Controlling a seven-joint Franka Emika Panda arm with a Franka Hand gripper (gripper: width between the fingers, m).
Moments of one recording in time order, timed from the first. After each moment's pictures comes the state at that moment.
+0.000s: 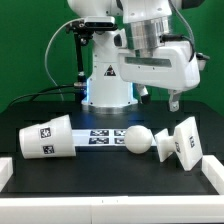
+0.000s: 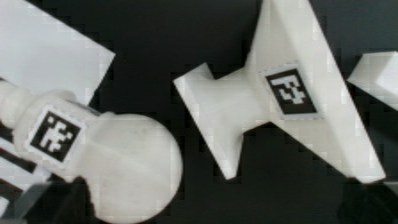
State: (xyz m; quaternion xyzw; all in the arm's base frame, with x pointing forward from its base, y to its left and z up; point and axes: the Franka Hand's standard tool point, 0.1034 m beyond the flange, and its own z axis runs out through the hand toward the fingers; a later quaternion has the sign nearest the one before) arm 0.448 0.069 0.103 -0.85 0.53 0.06 0.06
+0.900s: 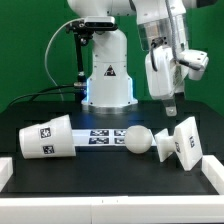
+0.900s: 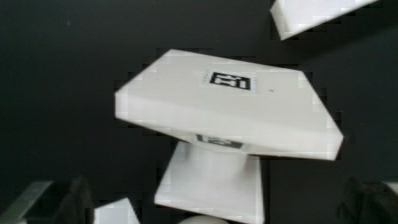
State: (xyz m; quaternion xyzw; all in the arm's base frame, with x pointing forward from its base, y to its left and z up) arm 0.462 0.103 0.105 -0.53 0.84 0.09 0.06
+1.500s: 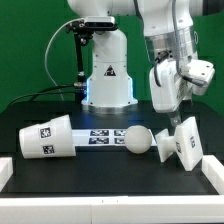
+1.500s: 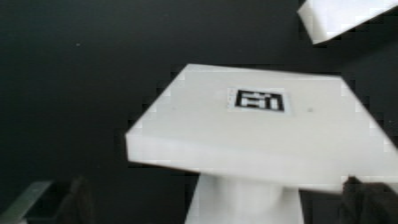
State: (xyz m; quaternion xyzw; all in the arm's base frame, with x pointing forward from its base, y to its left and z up) arm 0.458 0.117 0.087 -0.52 0.85 0.11 0.04
